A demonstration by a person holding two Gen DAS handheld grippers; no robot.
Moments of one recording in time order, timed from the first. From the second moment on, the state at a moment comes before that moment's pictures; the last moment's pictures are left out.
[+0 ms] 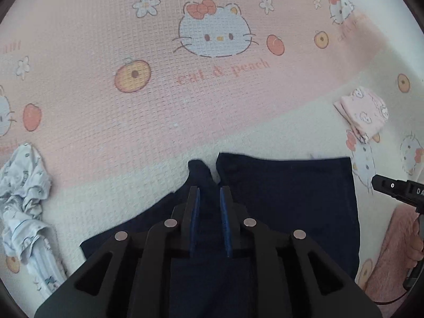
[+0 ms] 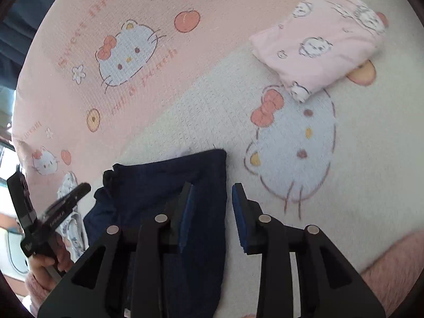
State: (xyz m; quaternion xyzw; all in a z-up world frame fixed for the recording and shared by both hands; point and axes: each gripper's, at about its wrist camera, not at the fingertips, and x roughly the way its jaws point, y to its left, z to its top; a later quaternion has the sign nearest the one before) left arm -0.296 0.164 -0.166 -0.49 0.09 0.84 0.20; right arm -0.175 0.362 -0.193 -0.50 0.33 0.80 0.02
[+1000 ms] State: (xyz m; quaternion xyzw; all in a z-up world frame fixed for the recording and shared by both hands) left arm -0.319 -0.037 -0.231 -0.59 -0.12 0.79 0.10; right arm -0.260 0.147 -0.163 -0.57 0.04 0.81 -0.16
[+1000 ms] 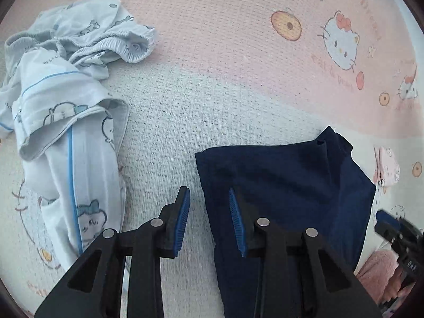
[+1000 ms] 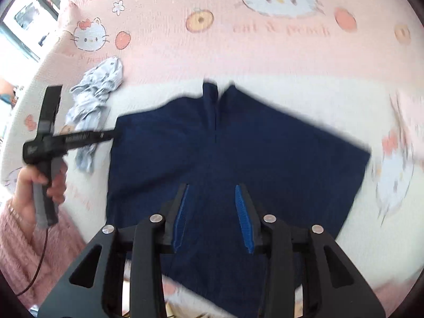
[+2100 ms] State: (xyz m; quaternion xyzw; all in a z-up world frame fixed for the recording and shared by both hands) left arm -0.309 -0.061 -0.206 -0.53 -0.05 0.84 0.12; right arm -0.347 0.115 -0.210 -0.56 0.00 0.82 -0.13
